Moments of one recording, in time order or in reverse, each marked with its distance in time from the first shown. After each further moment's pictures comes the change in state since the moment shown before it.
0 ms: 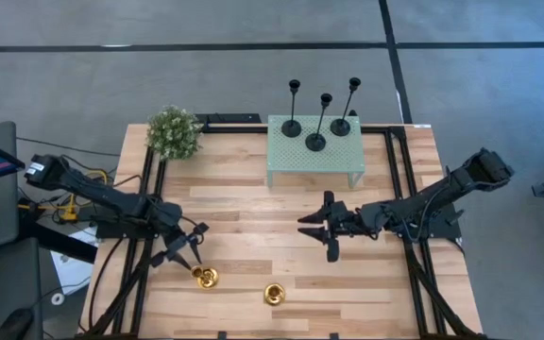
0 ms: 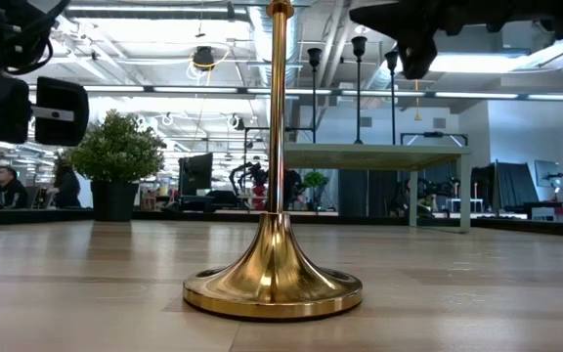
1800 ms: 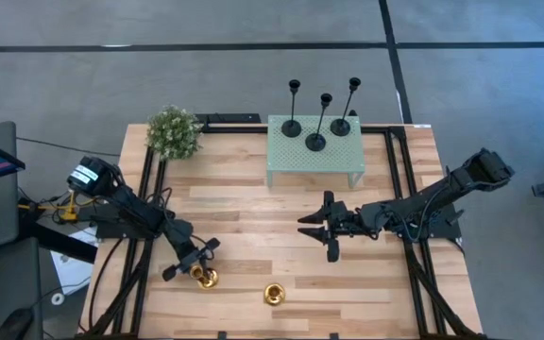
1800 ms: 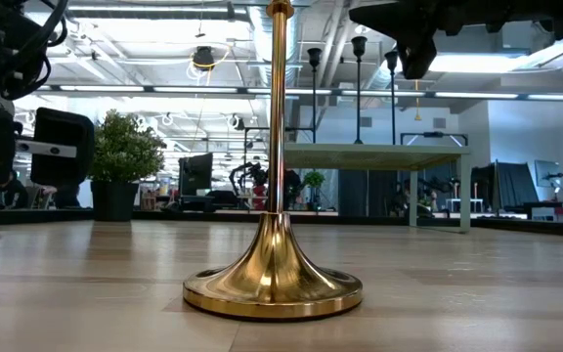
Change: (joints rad) left arm -0.154 0.715 0.002 0.800 -0.083 -0.124; right arm 0.000 0.000 0.000 0.002 -0.004 0.000
